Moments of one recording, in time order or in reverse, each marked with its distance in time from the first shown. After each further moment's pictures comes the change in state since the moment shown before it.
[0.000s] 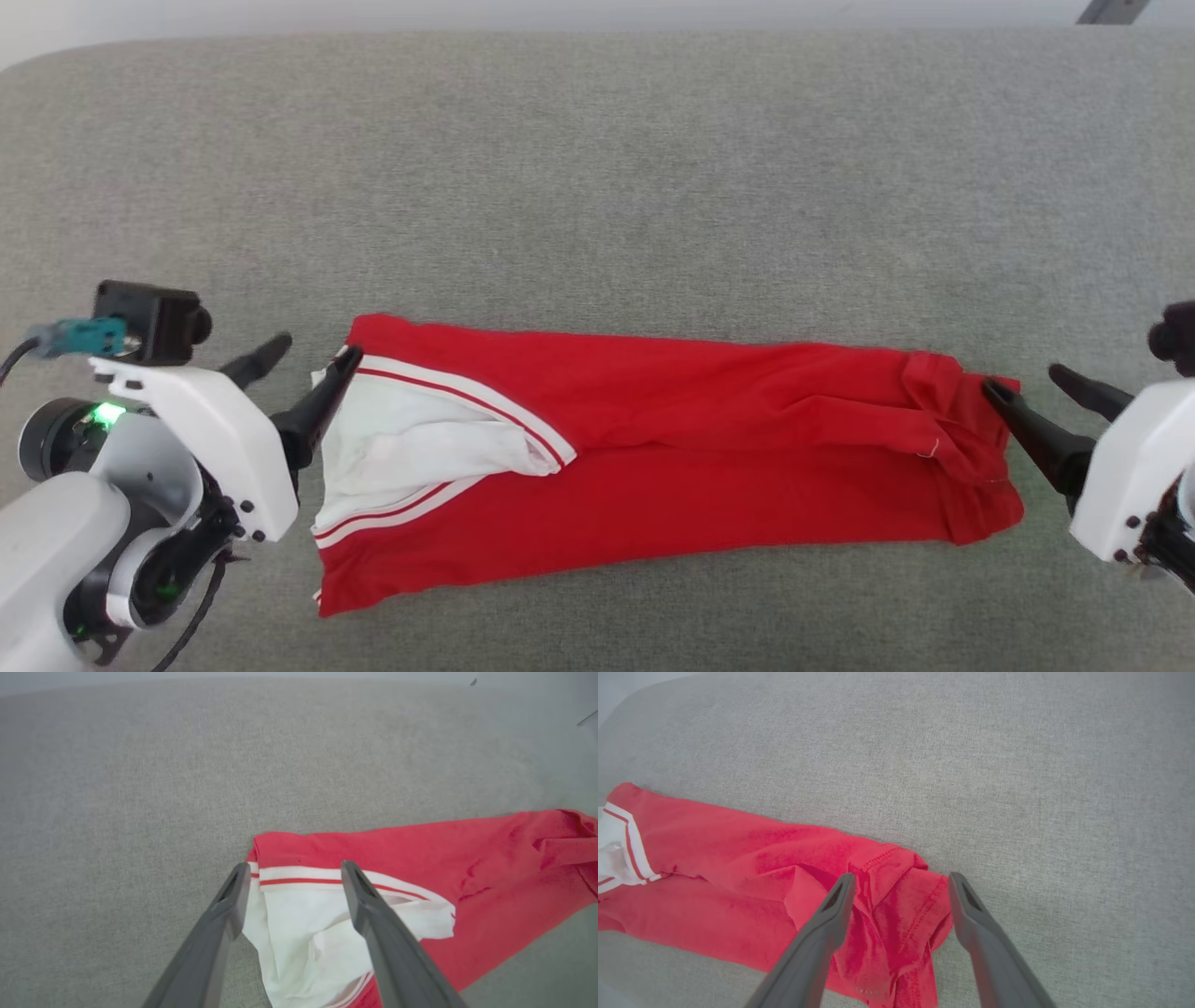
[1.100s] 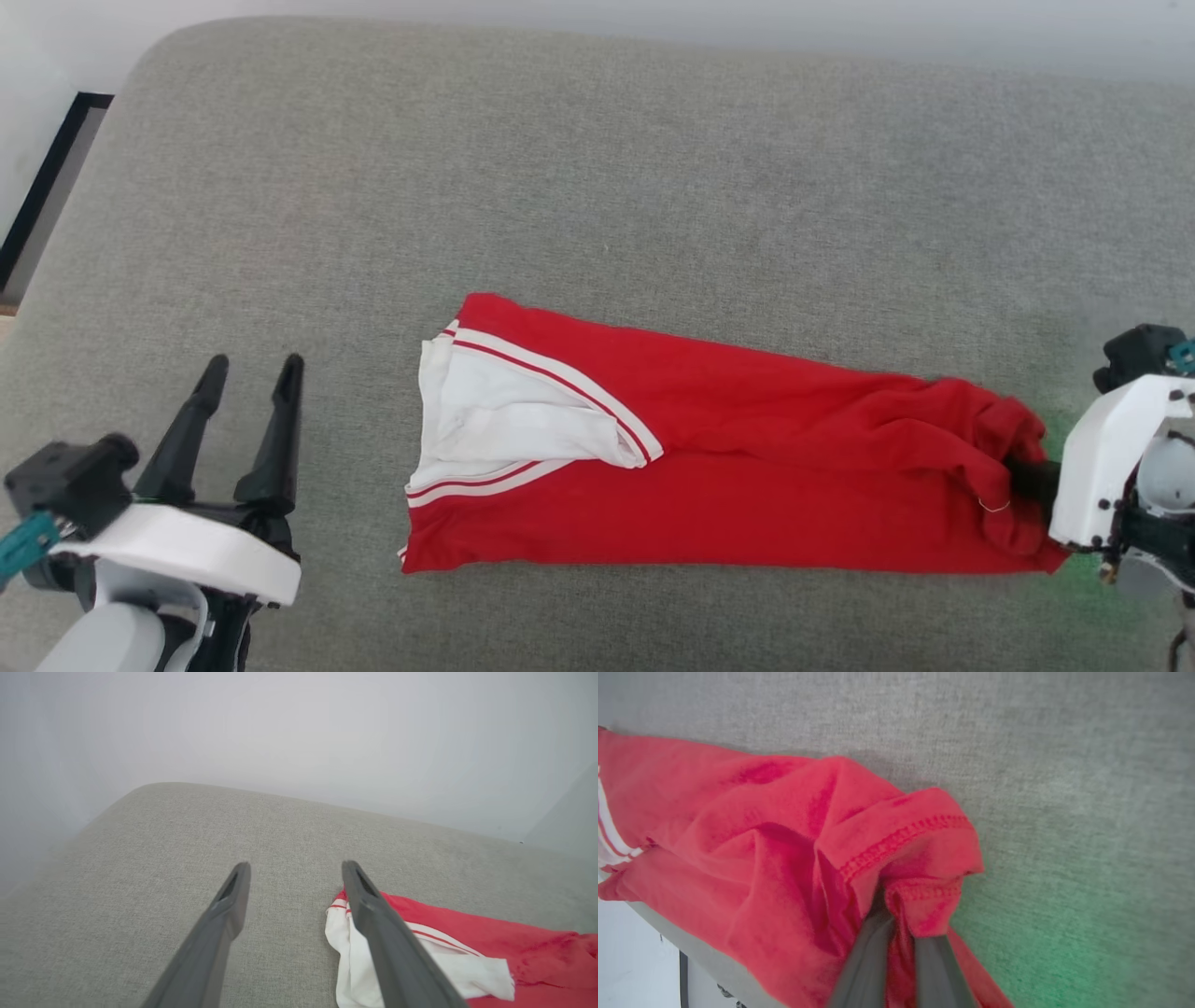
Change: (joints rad) left arm 0.444 -0.312 0.464 0.056 0.348 -0.109 -0.454; right arm -0.112 -0.037 0.060 0.428 0.193 -0.003 0.105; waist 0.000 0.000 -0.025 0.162
